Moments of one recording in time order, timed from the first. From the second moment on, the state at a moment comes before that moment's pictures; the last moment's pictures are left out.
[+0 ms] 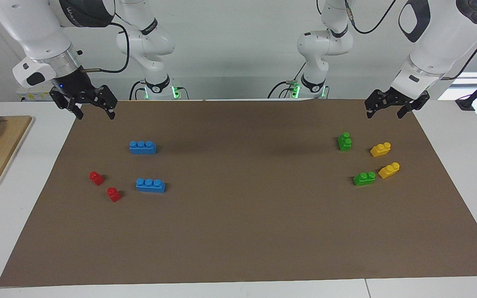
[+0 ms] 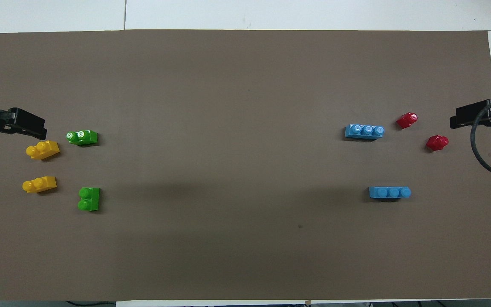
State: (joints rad) left arm -0.02 0.07 -0.04 -1.50 0.02 1.49 0.05; right arm -0.03 -0.02 -0.02 -1.62 0.05 1.61 0.02
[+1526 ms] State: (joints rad) left arm -0.02 0.08 -0.04 -1.50 -0.02 1.56 0.00; right arm -0.03 -0.03 -0.02 -1.62 0.00 1.61 0.03
